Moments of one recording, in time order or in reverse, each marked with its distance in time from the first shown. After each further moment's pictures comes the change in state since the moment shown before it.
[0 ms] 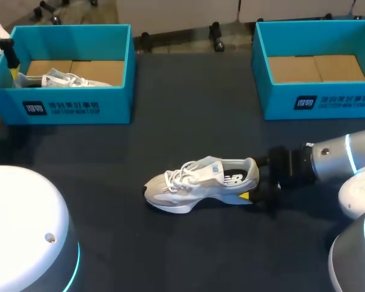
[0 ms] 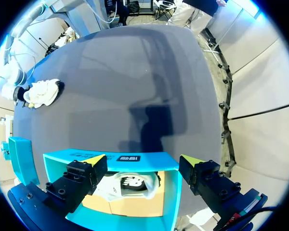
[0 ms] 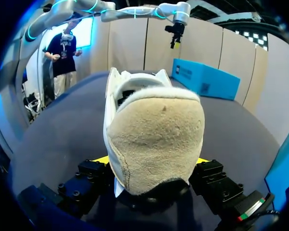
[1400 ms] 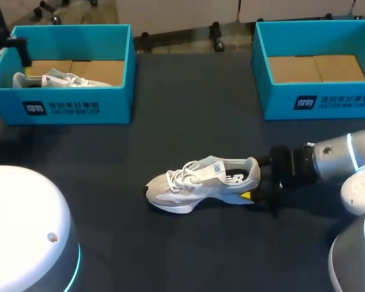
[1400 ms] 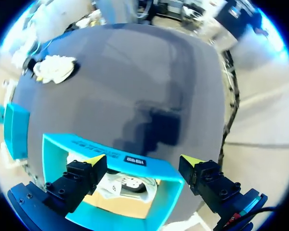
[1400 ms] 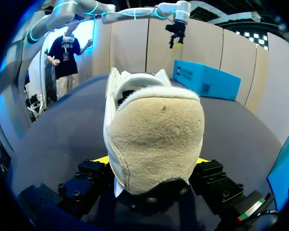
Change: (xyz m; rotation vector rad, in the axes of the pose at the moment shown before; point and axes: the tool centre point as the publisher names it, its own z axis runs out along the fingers) left arm -0.036 -0.014 -0.003 -0.007 0.021 -0.310; right arm -0.002 -0.003 0.001 -0.025 0.022 0.004
